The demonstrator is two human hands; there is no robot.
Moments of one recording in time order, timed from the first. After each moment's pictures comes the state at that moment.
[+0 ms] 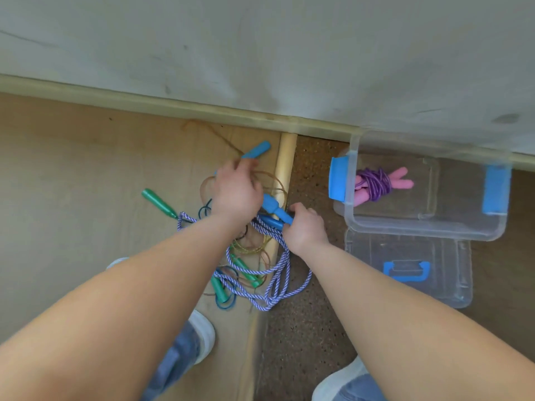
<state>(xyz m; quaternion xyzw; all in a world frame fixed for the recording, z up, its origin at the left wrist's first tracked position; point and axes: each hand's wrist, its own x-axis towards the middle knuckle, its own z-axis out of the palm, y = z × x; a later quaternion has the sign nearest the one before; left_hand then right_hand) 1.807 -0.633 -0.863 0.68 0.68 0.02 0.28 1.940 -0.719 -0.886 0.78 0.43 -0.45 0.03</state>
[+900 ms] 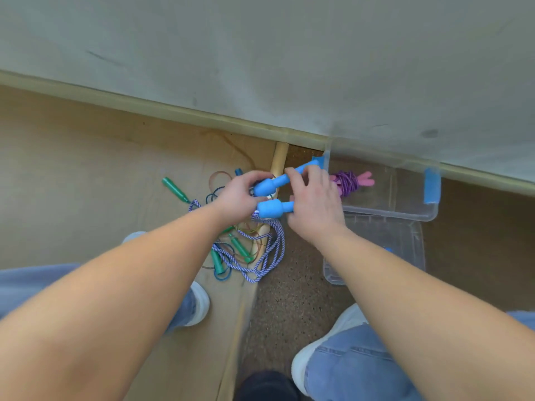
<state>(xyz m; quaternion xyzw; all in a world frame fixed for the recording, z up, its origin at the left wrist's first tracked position) 1.791 -0.703 -0.766 0.58 0.56 0.13 0.58 1.965 -0.755 -0.749 0.69 0.71 -0.12 0.02</state>
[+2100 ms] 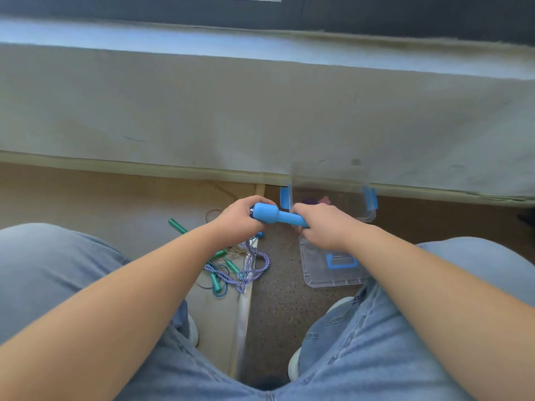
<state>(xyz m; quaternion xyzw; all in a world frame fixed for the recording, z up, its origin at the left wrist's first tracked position) 1.809 -0.806 -0.601 0.67 0.50 0.11 0.54 2.012 -0.861 -0.578 0.64 0.72 -0.26 0.06</state>
